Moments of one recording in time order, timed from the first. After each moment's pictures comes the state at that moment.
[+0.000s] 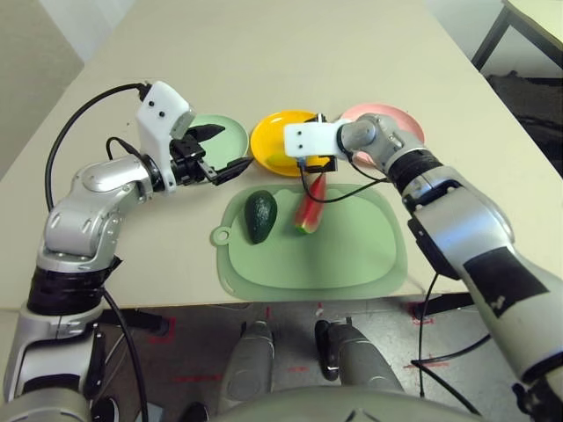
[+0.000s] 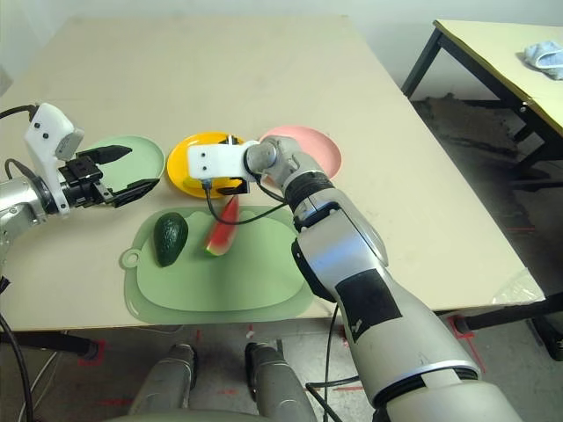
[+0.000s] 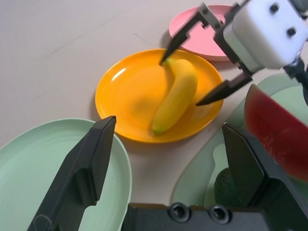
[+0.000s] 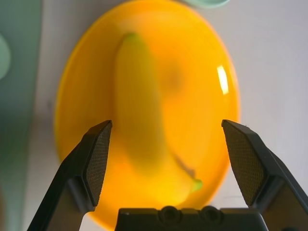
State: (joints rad) left arm -0.48 0.74 0.07 -0.21 -0.40 0.63 -0.75; right arm -1.38 -0.17 0.44 1.35 -0.53 -0.45 0.77
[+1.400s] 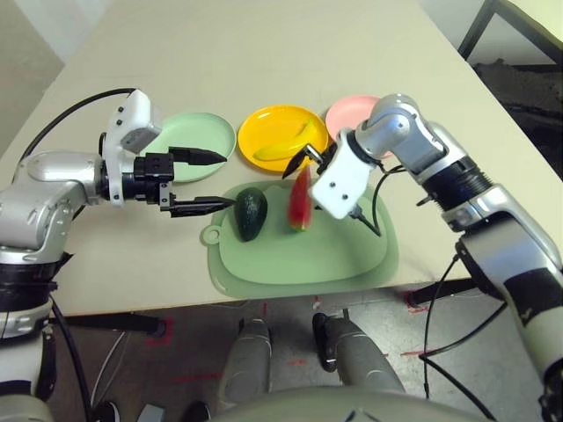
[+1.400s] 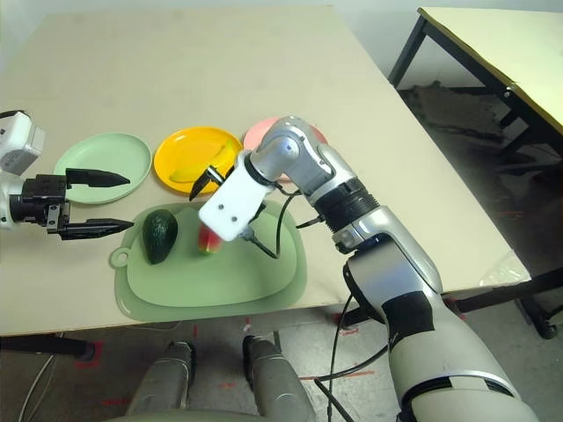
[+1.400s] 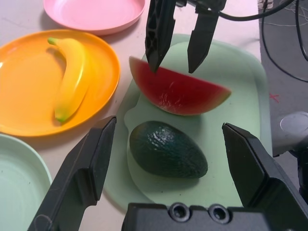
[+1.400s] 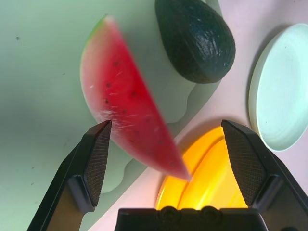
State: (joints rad) left arm -0.43 0.97 0.10 -0.11 -0.53 0.52 -1.30; right arm -1.16 -0.41 0.58 0.54 -0.22 -0.63 1.44
